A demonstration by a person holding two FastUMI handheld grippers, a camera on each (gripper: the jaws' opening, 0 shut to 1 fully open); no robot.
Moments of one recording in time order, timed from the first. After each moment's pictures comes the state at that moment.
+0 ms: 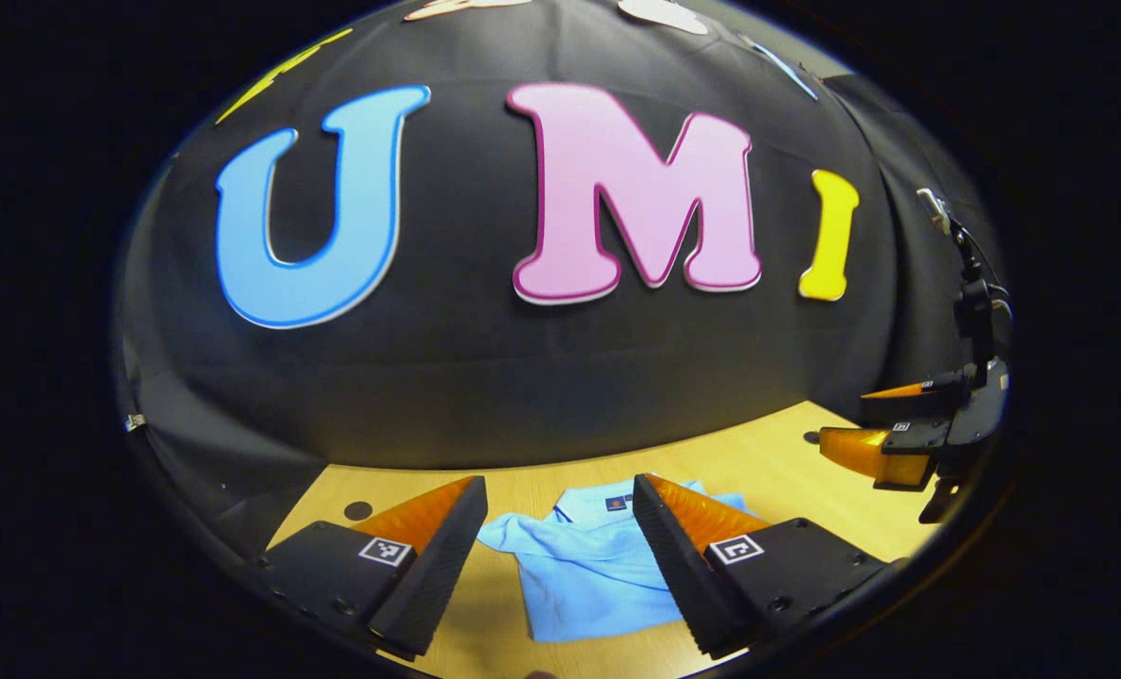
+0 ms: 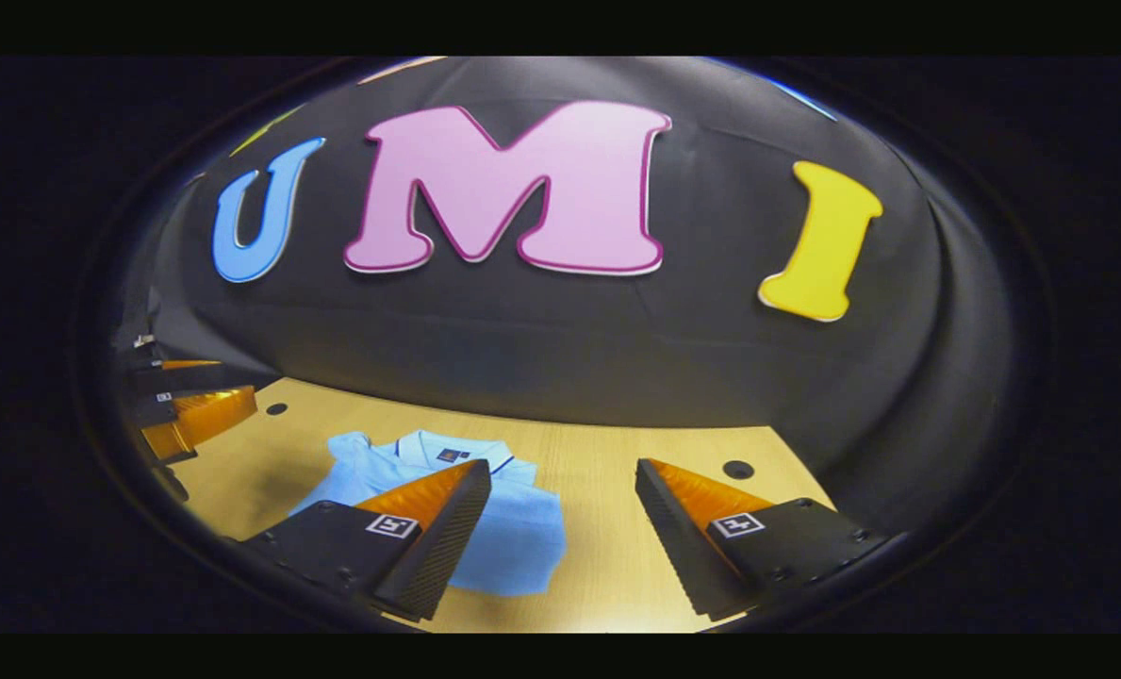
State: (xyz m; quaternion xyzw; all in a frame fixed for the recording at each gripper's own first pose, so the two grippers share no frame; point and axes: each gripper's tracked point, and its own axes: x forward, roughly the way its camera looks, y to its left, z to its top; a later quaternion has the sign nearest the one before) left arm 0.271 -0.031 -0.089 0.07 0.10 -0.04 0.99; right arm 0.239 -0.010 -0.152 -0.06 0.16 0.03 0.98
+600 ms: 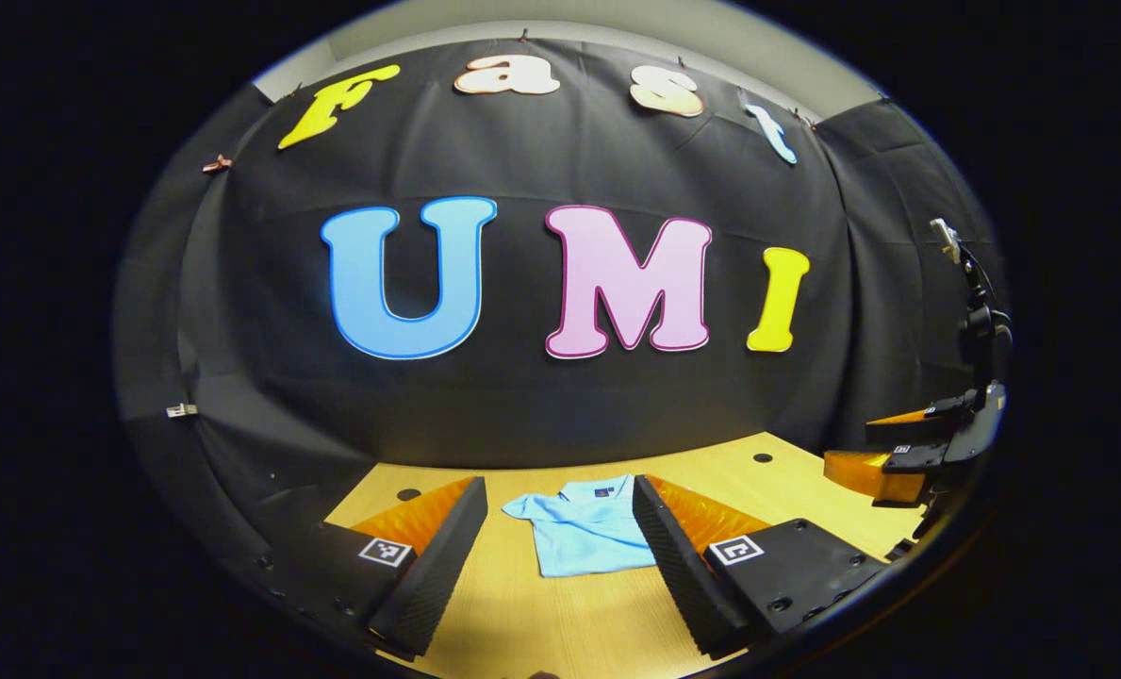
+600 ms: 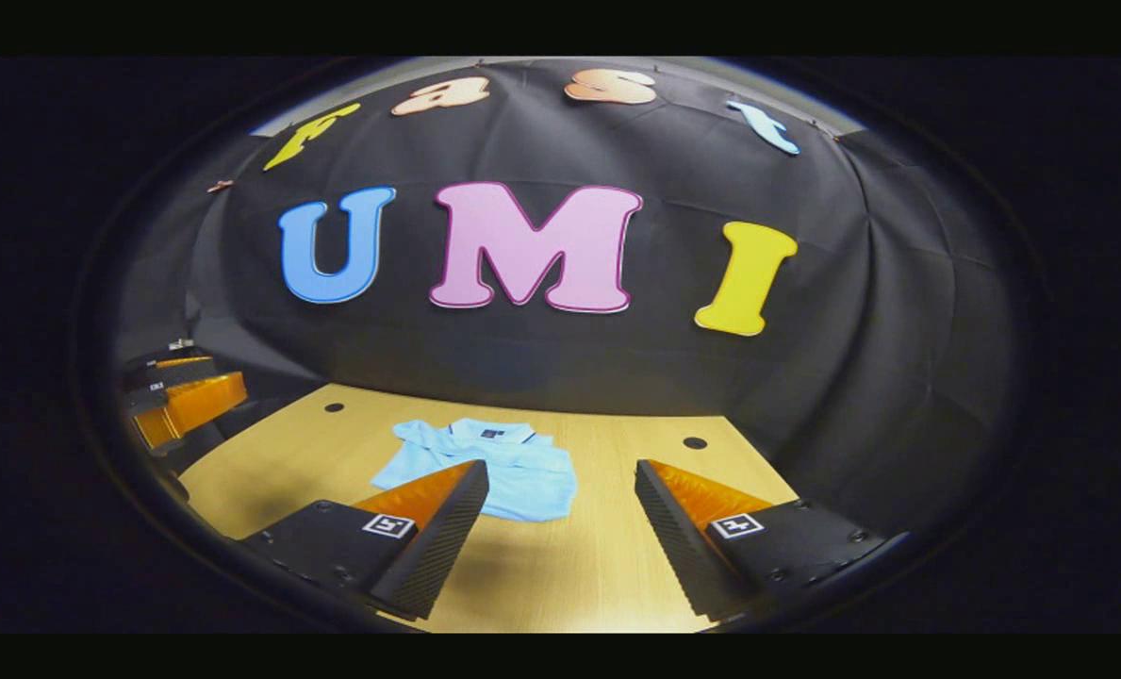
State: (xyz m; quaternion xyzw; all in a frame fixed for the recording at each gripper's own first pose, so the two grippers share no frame) left arm 0.058 -0.003 -0.040 0.05 0.04 -0.03 1.00; right arm 0.035 0.016 -0.091 -0.03 0.14 0.03 0.99
